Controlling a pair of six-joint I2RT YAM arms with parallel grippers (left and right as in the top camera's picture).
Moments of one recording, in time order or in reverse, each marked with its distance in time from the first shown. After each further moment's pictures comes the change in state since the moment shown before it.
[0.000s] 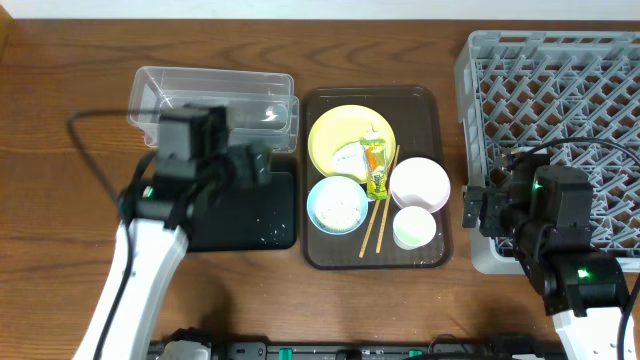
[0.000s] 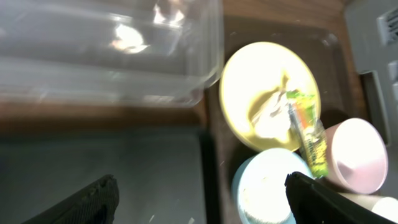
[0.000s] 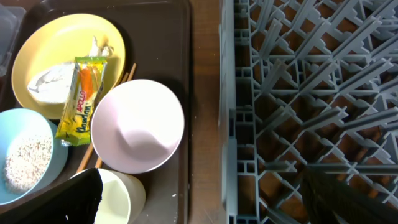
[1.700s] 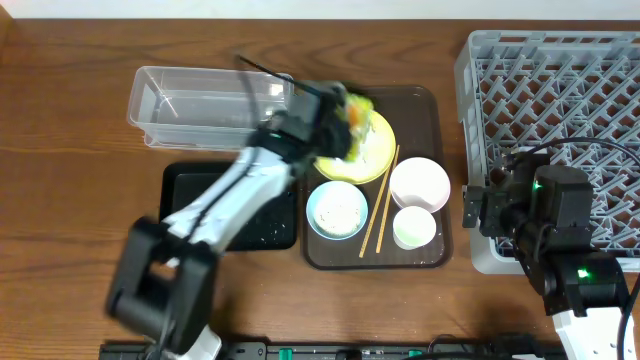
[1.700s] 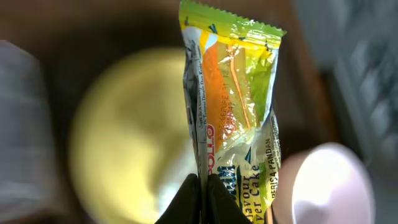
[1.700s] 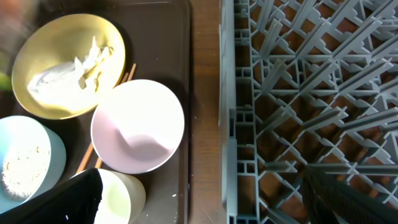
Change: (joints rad) left arm -0.267 0.466 0.147 0.385 -0.012 -0.113; right arm 0.000 0.000 0.000 0.001 0.000 0.000
